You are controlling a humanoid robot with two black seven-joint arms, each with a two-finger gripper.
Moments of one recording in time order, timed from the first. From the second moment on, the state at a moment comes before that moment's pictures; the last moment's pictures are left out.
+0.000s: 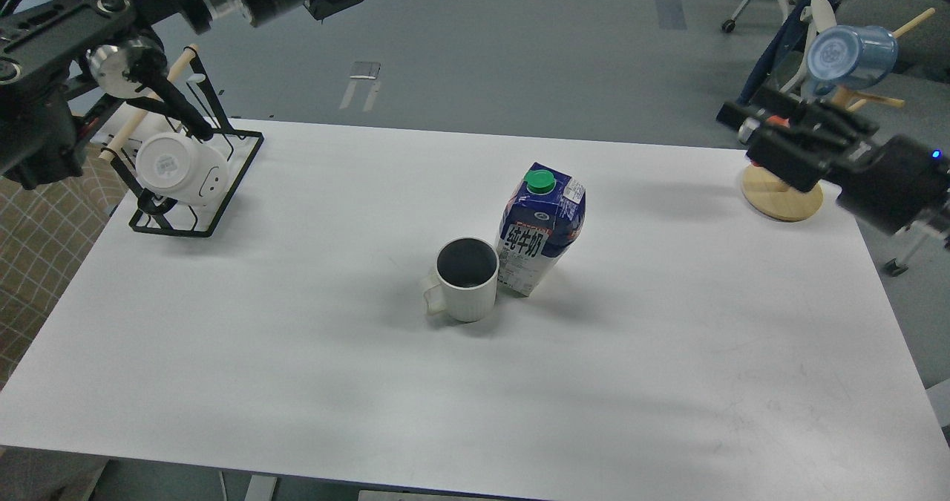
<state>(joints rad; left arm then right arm) -1.26 0.60 -0.38 -0.92 0.42 -0.49 -0.36 0.95 -1.04 0.29 1.48 -1.24 -0.27 0.49</state>
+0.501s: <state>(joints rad) -1.18 0.45 -0.53 -0.70 0.41 -0.49 -0.37 1.12 -0.43 0.69 0.71 -0.76 0.19 0.49</state>
